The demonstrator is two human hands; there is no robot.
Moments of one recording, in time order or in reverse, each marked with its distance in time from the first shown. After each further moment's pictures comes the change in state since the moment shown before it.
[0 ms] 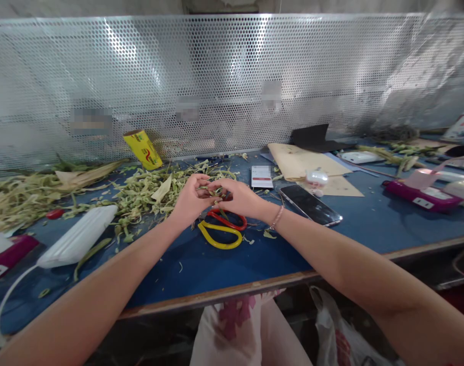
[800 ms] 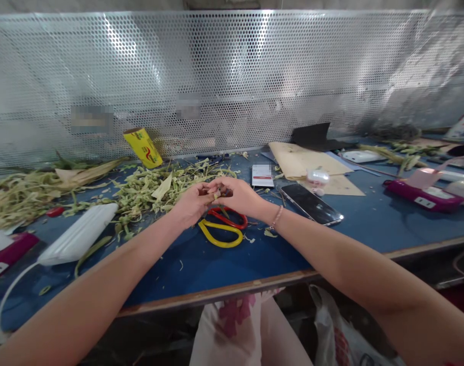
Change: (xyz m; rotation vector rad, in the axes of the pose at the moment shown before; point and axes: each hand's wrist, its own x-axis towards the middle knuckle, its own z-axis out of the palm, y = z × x) left_hand -0.001 -0.003 0.006 -0.443 -0.075 -0.350; right_hand 0.001 -0.005 0.005 0.224 0.032 0.111
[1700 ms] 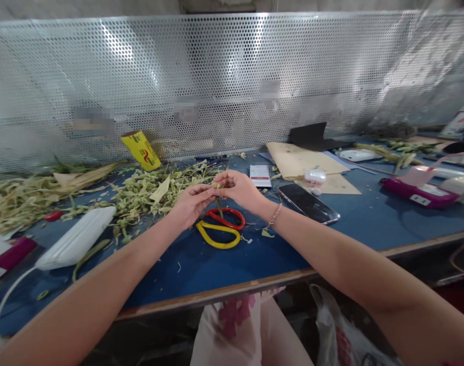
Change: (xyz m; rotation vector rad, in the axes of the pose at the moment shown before) left_hand -0.001 0.003 0.002 -0.038 0.063 0.070; right_hand 0.007 0.007 -0.004 0.369 0.125 0.194
